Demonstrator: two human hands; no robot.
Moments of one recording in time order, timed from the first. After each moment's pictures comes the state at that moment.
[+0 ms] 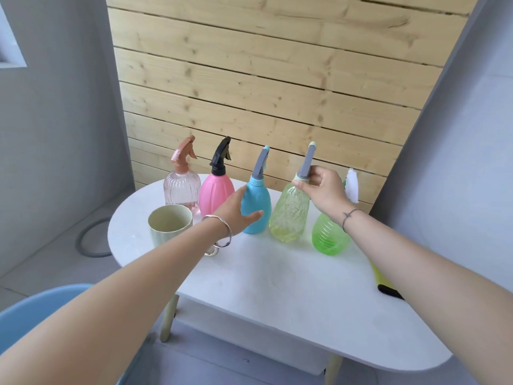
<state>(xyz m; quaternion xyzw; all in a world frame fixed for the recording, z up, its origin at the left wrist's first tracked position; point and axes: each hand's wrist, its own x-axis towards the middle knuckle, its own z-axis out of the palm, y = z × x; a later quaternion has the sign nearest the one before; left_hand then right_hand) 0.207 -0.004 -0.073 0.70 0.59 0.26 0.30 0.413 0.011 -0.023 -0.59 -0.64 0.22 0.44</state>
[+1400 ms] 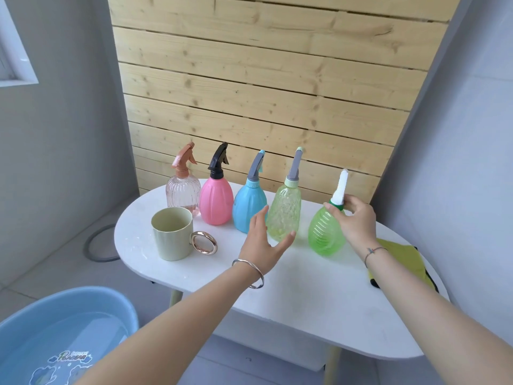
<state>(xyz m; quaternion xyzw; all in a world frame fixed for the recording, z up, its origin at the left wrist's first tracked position) 0.274 -0.075 -0.099 0.66 0.53 0.42 0.33 0.475 -0.038 -0.061 -0.63 -0.55 0.18 0.53</state>
